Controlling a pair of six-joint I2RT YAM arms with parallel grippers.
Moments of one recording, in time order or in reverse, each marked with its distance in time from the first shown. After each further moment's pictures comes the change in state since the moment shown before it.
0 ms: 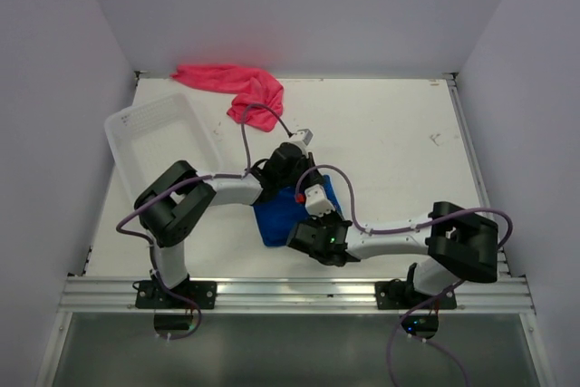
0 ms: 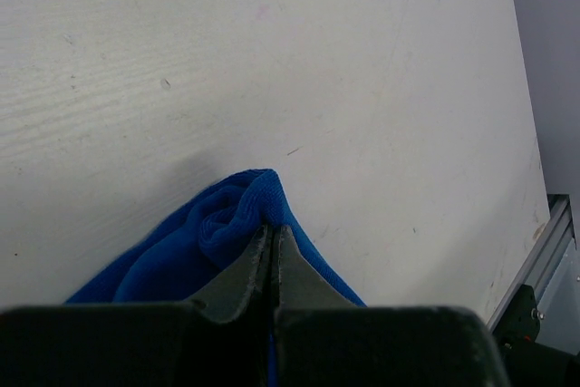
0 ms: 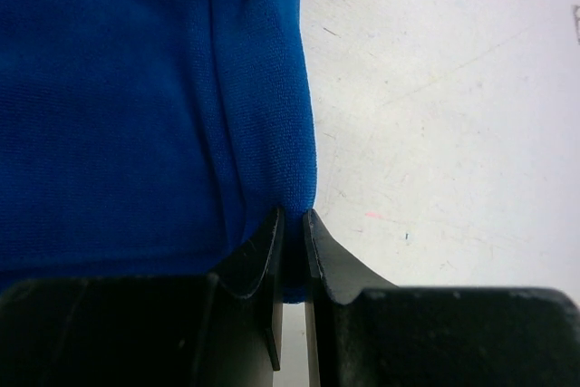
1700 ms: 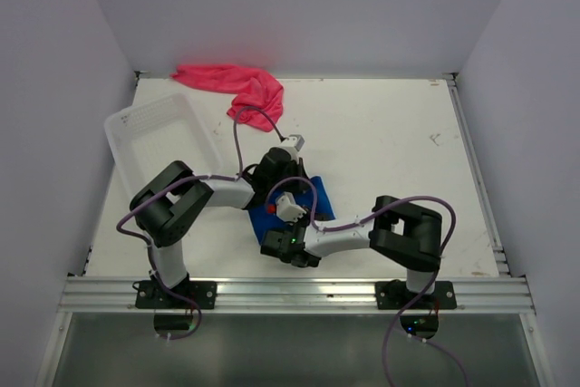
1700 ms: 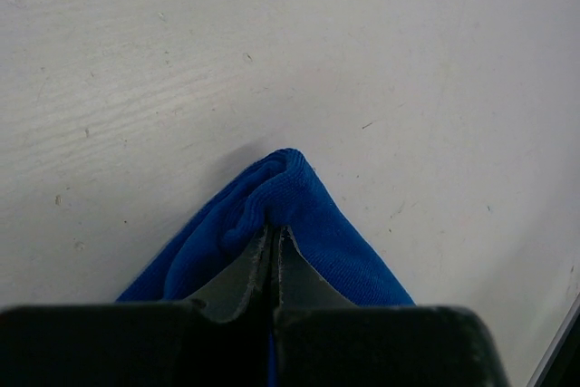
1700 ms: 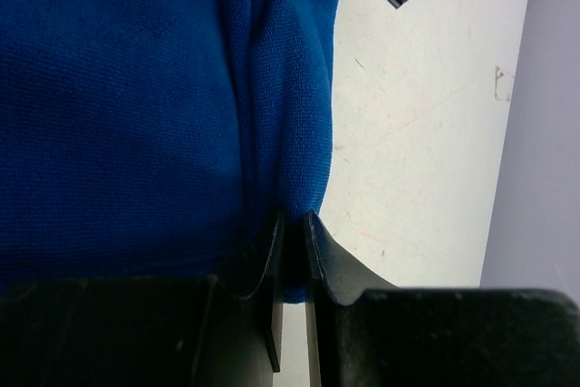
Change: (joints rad) left arm 0.047 -0.021 -0.119 0.069 -0.002 0.135; right arm 0.054 0.363 0.286 -0.219 0.078 -0.061
